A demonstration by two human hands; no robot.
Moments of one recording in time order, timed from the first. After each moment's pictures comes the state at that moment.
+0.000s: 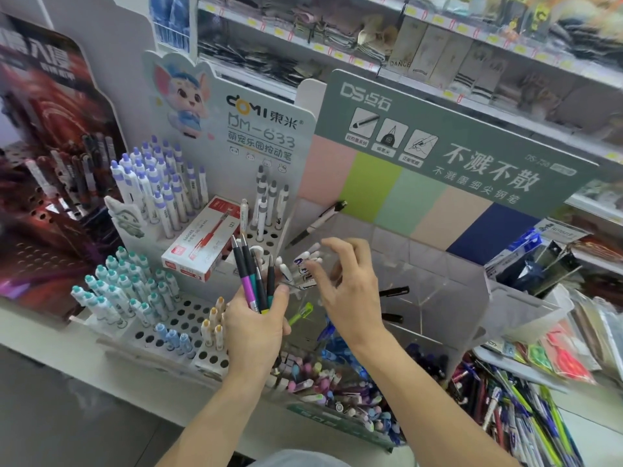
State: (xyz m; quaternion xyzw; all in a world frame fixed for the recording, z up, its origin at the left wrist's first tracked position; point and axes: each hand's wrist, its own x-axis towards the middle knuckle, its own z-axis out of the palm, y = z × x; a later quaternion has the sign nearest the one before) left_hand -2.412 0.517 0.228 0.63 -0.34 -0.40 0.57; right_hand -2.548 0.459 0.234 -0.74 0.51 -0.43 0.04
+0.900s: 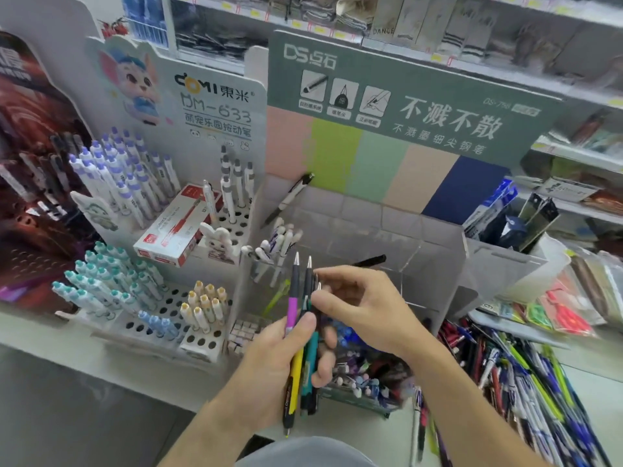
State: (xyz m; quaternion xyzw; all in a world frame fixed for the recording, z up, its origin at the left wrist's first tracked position) left_hand -2.446 0.579 0.247 0.31 -0.26 -0.82 0.42; right_hand -2.615 0.525 0.271 -0.66 0.51 -0.30 0.46
